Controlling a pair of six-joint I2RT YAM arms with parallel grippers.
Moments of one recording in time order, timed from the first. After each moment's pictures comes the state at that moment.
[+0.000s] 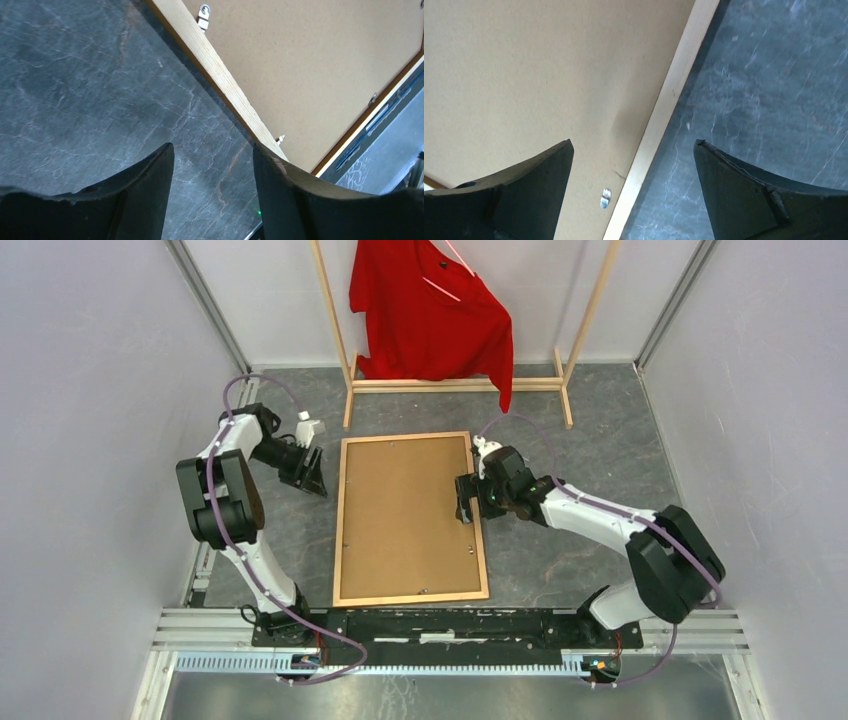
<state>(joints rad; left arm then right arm) 0.22 1.88 1.37 -1.12 0.63 0.74 0.66 1.44 0.78 -0.22 -0.05 0.37</state>
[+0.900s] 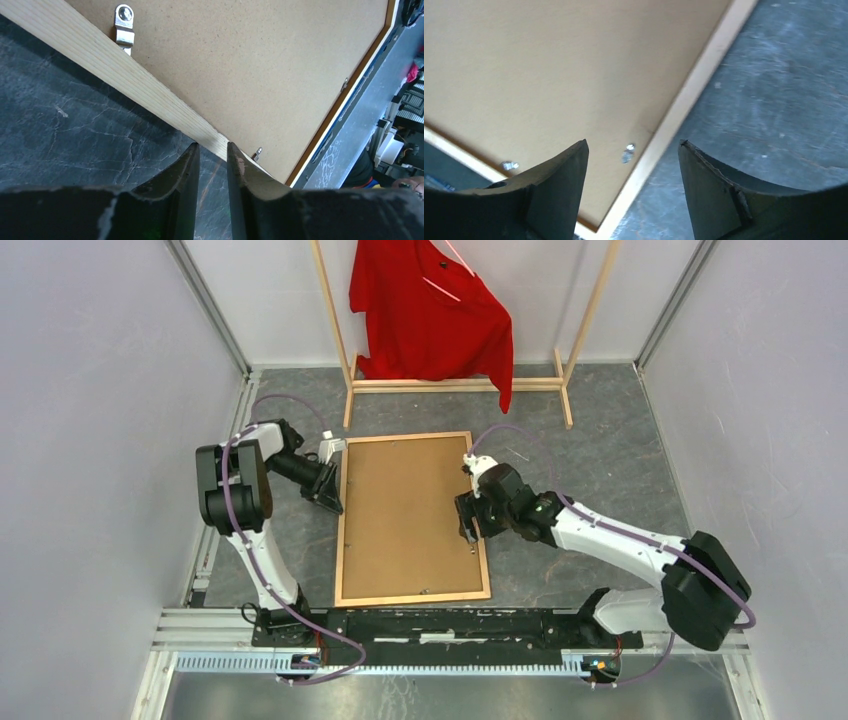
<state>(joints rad) 0.14 1.99 1.27 -1.12 0.74 0.79 0.76 1.32 0.77 -0.34 0.01 0.32</state>
